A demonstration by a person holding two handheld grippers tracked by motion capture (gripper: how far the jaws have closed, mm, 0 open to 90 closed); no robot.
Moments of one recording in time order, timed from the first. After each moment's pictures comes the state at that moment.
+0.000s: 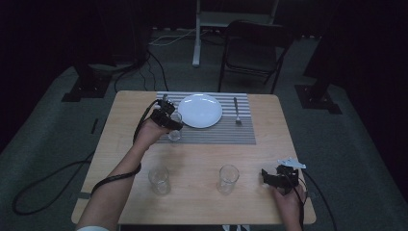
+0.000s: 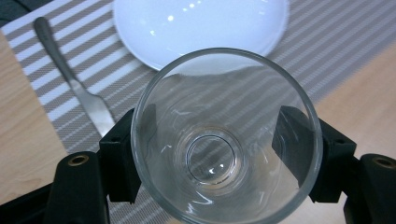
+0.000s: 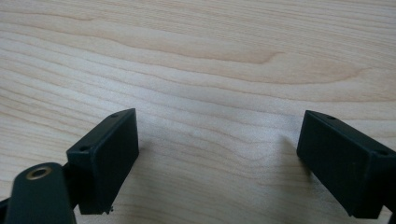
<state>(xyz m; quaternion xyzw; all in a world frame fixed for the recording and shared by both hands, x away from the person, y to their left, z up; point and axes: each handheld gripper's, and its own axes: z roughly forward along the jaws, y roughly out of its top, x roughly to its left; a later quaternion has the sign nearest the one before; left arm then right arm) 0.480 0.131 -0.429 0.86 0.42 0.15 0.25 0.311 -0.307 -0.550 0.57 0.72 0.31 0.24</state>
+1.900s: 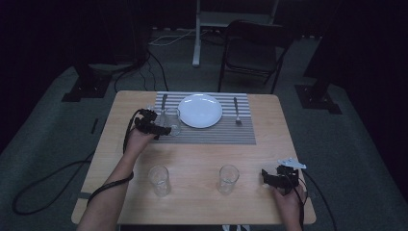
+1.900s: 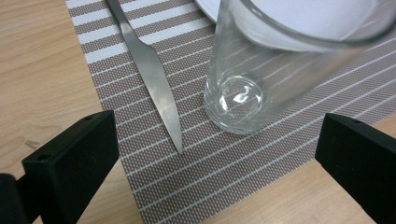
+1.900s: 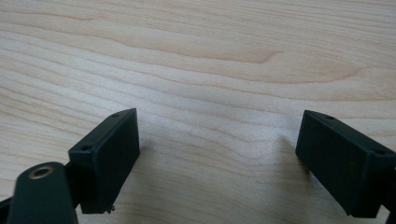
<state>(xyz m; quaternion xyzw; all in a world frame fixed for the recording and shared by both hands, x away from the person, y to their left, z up) 0.473 0.193 -0.481 0.80 0.50 0.16 0.30 0.310 -0.307 -0.550 0.57 0.72 0.31 0.24</state>
